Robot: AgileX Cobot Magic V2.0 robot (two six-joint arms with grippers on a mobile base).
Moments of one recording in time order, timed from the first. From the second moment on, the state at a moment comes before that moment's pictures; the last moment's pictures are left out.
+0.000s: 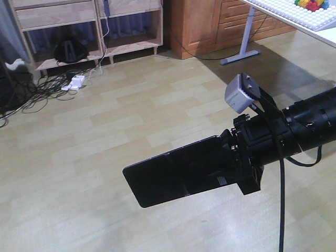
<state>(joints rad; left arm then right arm) 0.05 -0.01 0.03 -0.03 0.18 0.15 0.21 1.42 -1.04 1.01 1.21 -1.24</state>
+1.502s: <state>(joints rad) 0.05 -0.01 0.03 -0.03 0.18 0.15 0.21 1.42 -1.04 1.01 1.21 -1.24</state>
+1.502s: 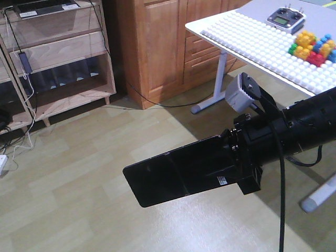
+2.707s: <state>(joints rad) 0.05 -0.01 0.03 -0.03 0.18 0.15 0.21 1.42 -1.04 1.01 1.21 -1.24</state>
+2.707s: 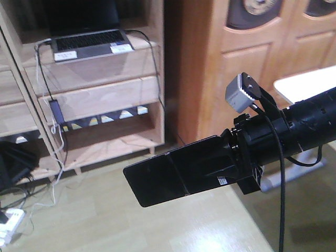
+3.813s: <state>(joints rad) 0.05 -0.01 0.03 -0.03 0.18 0.15 0.21 1.42 -1.04 1.01 1.21 -1.24</state>
